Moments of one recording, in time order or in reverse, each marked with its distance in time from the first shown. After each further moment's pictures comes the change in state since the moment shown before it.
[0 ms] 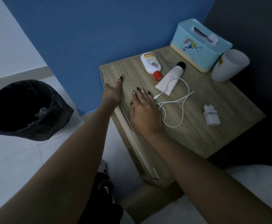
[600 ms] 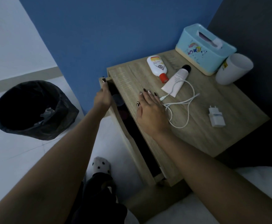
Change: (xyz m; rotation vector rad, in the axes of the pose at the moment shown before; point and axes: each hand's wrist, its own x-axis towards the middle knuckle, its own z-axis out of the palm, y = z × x) left_hand -0.014 -0.005 -0.051 0.060 0.039 -0.067; right_hand -0.002 -0.002 -0.003 0.022 -0.013 0.009
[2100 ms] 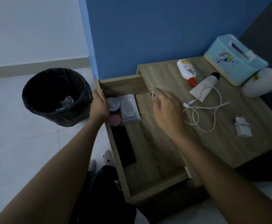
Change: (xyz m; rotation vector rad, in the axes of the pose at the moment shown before) left_hand -0.019 -0.071 -0.095 0.128 0.218 0.162; right_hand 0.003 -0.068 -0.029 0.282 0.032 0.016
